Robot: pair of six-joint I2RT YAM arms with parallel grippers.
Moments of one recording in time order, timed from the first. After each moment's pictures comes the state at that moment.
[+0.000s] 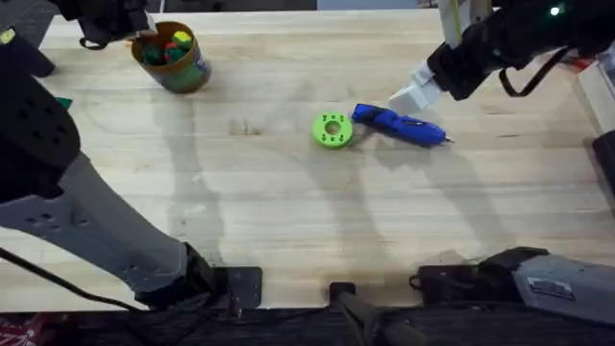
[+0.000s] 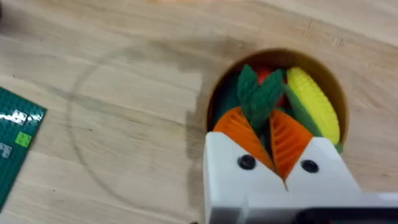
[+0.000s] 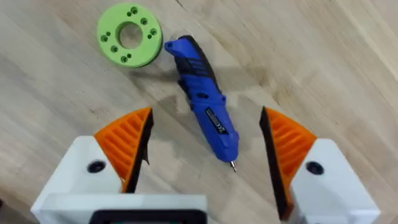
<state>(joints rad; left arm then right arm) 0.33 1.94 1.63 -0.65 0.06 0.00 0.30 1.36 1.31 -1.01 -0.08 -0.42</state>
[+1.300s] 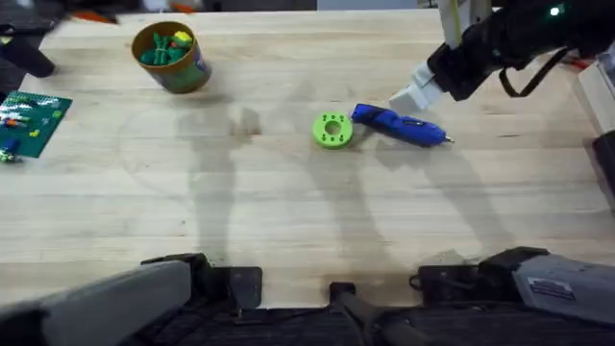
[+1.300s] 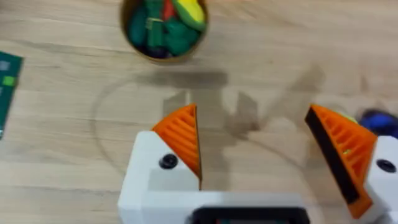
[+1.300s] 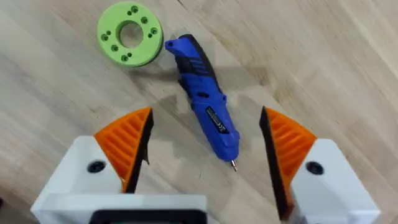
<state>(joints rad) 0.11 1.38 1.59 -1.13 0.08 -0.04 0.30 1.36 1.31 -1.01 -0.08 -0.42</state>
